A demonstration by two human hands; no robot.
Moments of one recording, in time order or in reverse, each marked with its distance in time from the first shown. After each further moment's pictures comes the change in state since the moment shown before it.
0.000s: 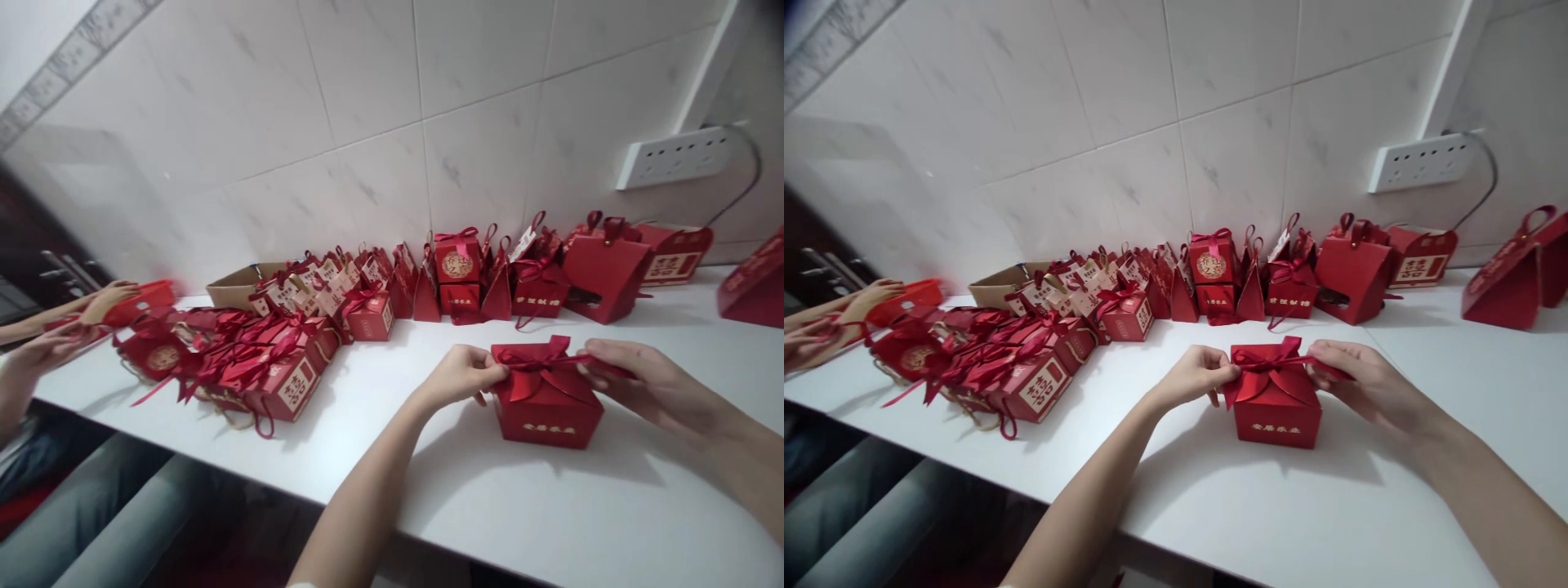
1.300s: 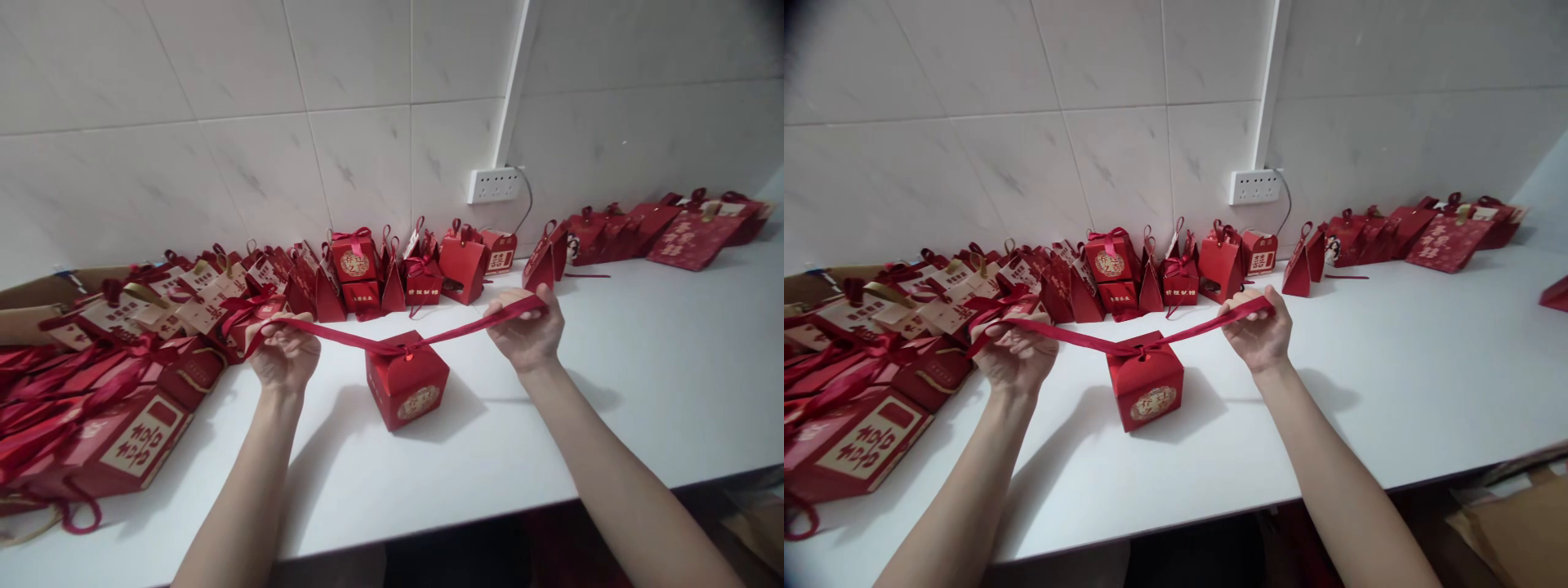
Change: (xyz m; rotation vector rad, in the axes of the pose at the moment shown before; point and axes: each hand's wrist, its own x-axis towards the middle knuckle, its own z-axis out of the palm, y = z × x) left_hand 0.004 0.008 -0.067 -1.403 0.088 0.459; right_hand -0.006 -0.024 -0.022 1.109 -0.077 -0.346
